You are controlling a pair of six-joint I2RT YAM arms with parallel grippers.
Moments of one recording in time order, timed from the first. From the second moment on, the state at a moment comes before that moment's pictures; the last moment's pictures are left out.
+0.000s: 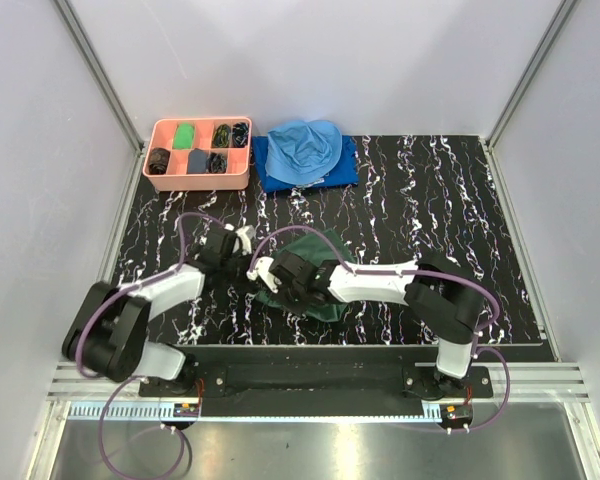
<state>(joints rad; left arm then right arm) -0.39 1.39 0.56 -0.10 0.46 -0.54 1.09 1.85 1.12 -0.27 -0.02 -0.07</state>
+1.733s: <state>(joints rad) -0.32 1.29 0.36 0.06 0.47 -0.66 0.83 1.85 1.16 -0.35 -0.55 0.02</state>
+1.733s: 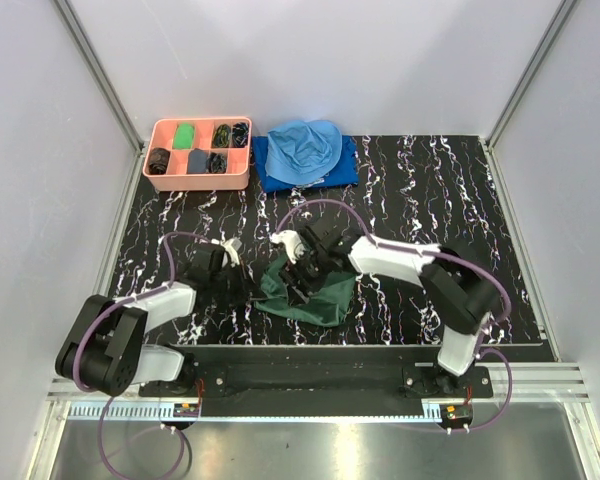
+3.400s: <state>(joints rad) -0.26 0.99 0.28 -0.01 0.42 -0.60 0.71 2.01 1.12 -0.23 -0.90 0.12</state>
